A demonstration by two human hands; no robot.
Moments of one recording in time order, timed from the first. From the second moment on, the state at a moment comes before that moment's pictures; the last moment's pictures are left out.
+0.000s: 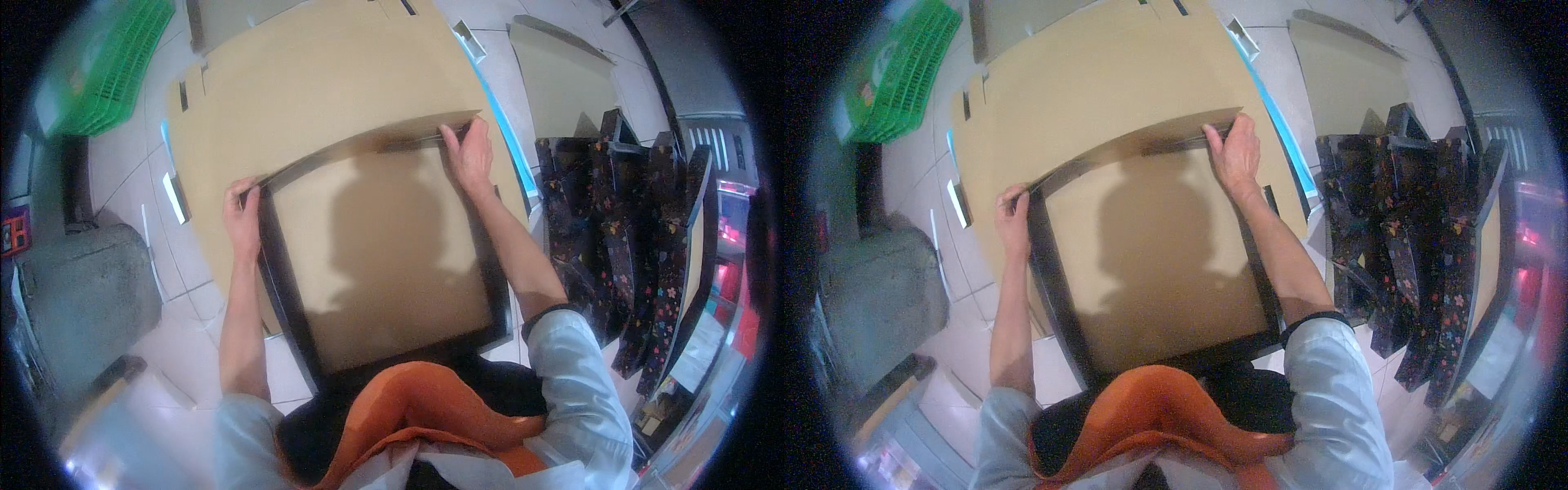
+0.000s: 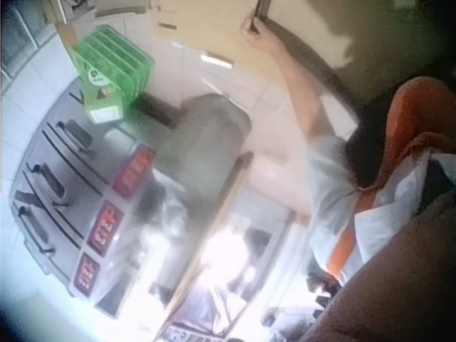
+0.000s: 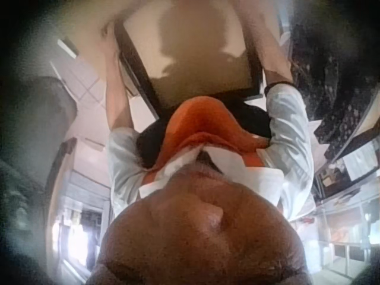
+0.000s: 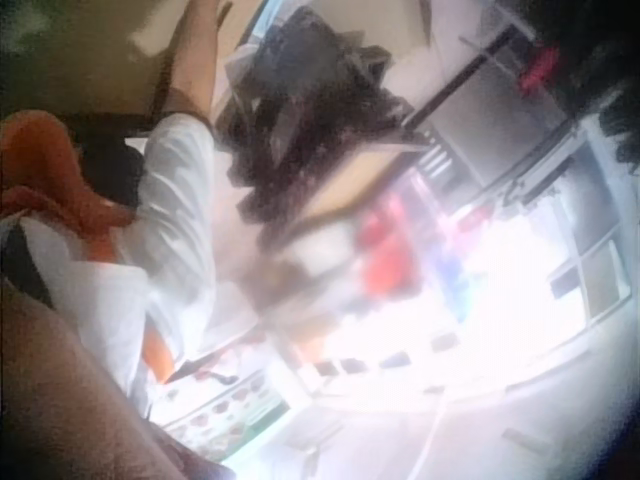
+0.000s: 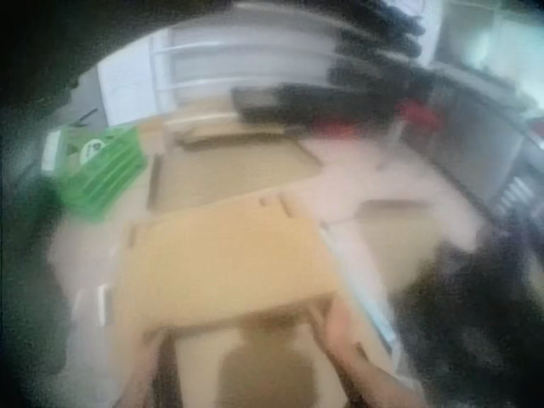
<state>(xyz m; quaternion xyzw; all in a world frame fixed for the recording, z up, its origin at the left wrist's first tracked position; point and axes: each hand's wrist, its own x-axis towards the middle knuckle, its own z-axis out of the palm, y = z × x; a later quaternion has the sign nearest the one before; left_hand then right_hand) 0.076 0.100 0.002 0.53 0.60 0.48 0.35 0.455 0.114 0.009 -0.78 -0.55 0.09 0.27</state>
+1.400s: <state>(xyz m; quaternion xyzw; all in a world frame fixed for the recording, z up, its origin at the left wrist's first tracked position) 0.151 0.091 0.013 0.85 0.50 0.09 -0.11 0.455 0.111 -0.005 -0.77 -0.59 0.04 0.24</state>
